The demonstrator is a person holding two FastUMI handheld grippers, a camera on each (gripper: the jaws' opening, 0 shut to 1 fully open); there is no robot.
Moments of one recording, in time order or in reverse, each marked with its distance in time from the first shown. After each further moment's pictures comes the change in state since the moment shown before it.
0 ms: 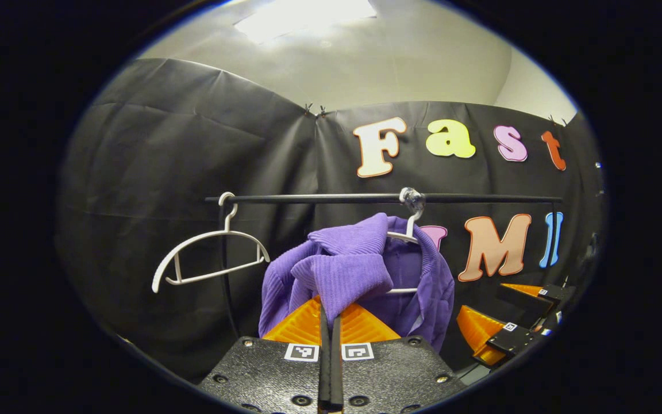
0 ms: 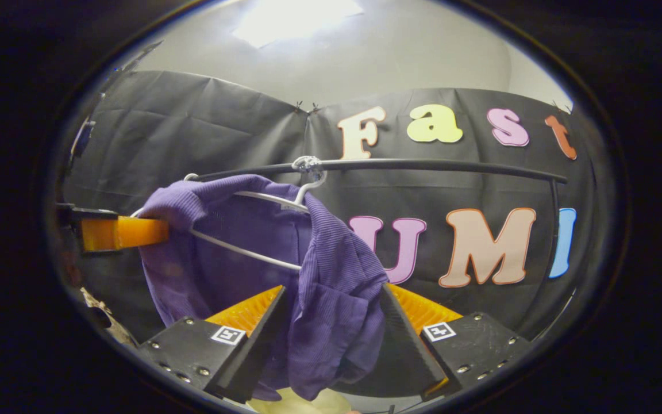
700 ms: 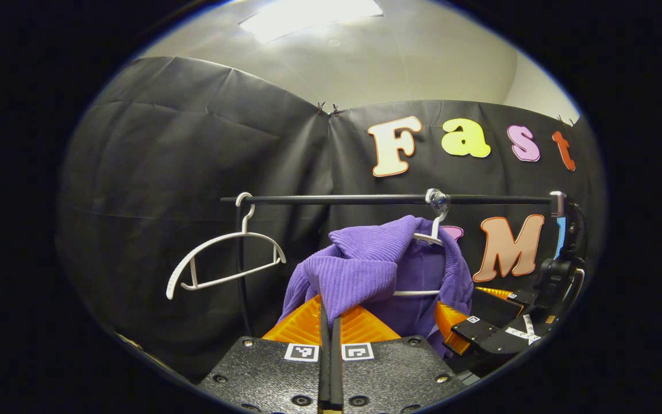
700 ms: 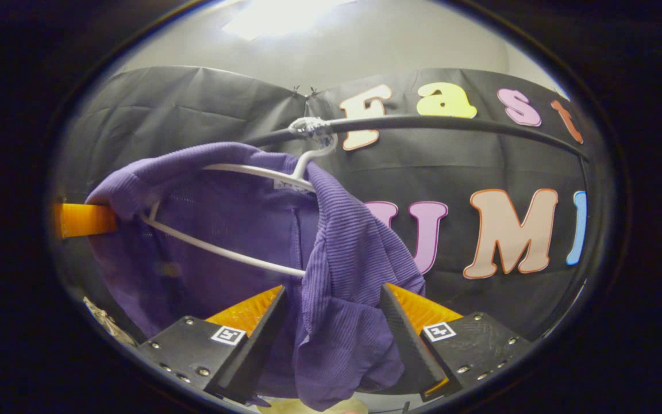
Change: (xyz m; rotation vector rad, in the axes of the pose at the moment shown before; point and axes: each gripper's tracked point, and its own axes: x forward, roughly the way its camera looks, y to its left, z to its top) left arm 0.009 0.033 -0.002 0.005 0.019 0.062; right arm 0.080 0.020 -0.034 0.054 0.085 -0.004
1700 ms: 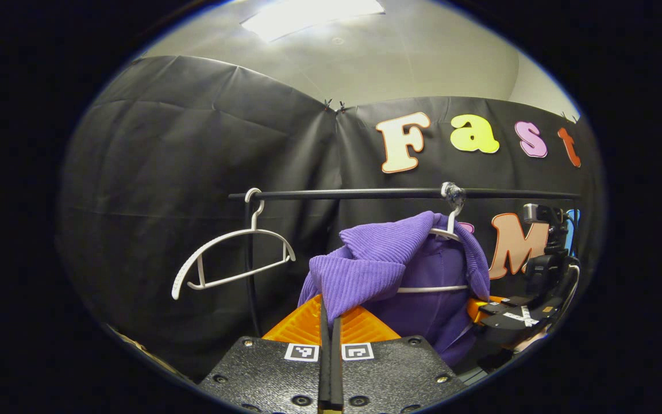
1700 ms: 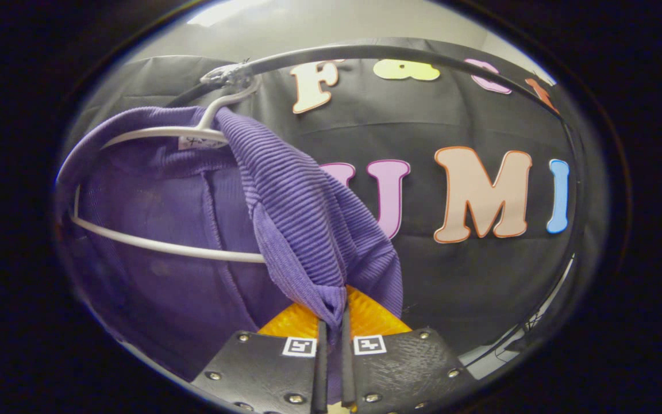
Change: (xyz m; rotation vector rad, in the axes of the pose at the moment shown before) left arm 0.007 0.014 -0.009 0.003 0.008 0.034; right arm 0.025 -0.060 -0.031 0.063 0.136 -0.239
